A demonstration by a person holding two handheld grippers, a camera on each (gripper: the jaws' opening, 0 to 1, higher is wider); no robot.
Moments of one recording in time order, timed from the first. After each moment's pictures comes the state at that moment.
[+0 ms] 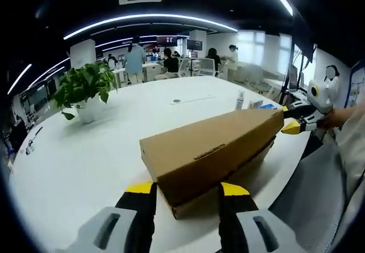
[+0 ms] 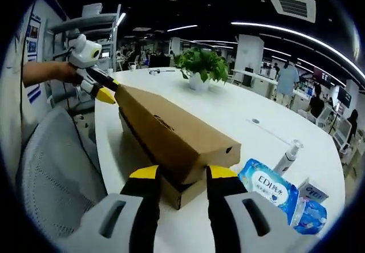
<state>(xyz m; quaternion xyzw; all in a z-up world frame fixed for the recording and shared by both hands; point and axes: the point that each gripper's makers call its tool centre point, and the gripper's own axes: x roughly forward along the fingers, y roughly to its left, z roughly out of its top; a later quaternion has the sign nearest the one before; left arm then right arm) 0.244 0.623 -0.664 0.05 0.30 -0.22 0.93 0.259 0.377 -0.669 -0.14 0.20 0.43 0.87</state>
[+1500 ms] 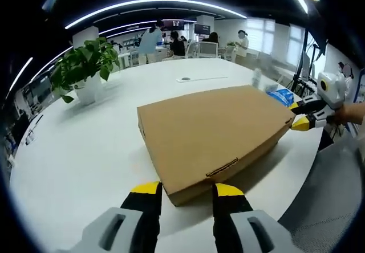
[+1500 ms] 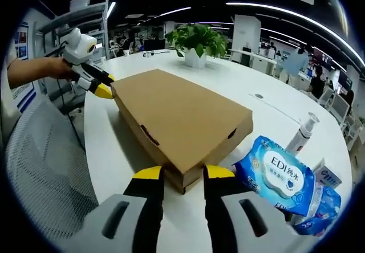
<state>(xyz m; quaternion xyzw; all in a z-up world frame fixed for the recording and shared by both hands) 0.275 0.630 -0.717 0.06 0.35 -0.19 0.91 0.289 0.380 -0.720 -0.14 0.26 0.41 0.86</state>
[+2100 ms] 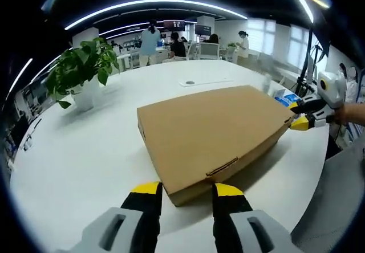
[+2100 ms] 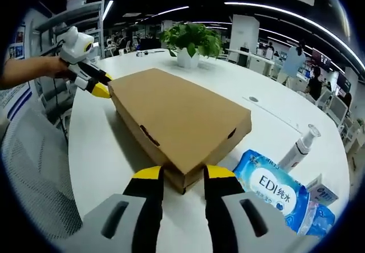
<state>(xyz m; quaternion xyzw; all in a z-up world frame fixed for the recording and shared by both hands) 0.324 0.629 -0.717 0.07 0.35 -0.19 0.92 0.340 0.380 -0.721 -0.15 0.26 0.40 0.86</state>
